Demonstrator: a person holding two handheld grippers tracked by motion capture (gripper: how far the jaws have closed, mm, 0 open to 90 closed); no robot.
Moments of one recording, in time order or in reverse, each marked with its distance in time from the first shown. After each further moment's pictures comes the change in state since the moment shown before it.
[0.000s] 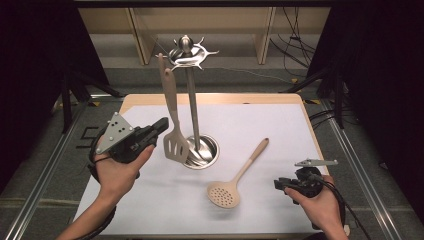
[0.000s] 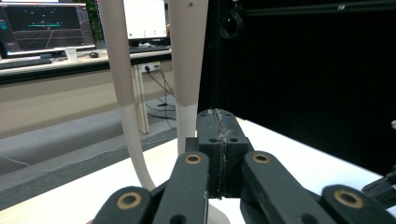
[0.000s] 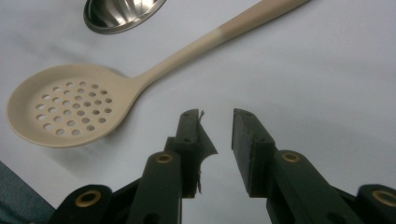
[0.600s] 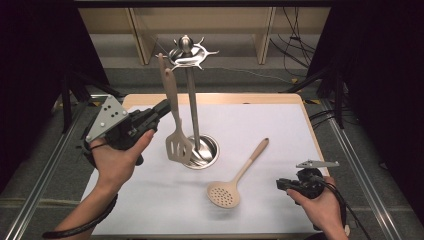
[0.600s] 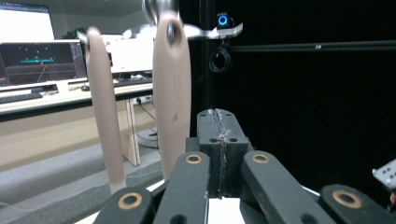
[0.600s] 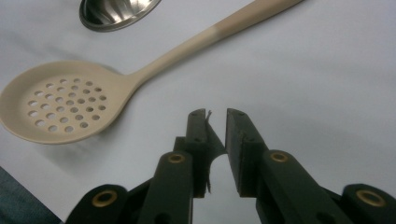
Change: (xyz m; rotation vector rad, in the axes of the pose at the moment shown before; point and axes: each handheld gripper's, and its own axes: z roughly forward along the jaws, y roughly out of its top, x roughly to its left) left arm -0.006 0.045 0.004 -0.129 -0.044 0.007; right arm -0.003 -0.004 0.000 -0.007 -0.006 -0.003
